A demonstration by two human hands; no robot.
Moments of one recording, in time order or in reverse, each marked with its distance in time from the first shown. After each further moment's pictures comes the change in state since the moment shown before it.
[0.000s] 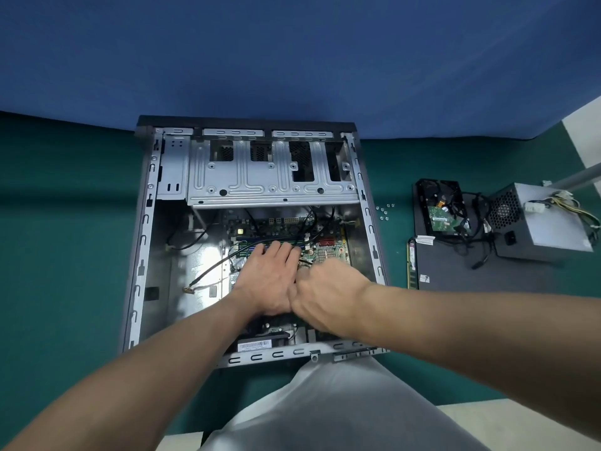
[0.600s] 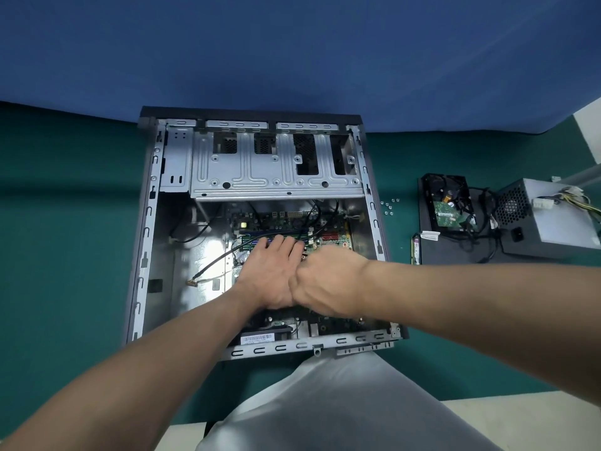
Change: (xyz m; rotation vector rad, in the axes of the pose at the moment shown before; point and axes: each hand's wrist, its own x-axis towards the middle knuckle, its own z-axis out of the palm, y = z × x) left_hand -0.001 0.000 0.001 -0.027 0.014 0.017; right_hand 0.005 0.013 -0.004 -0.029 0.073 -0.118
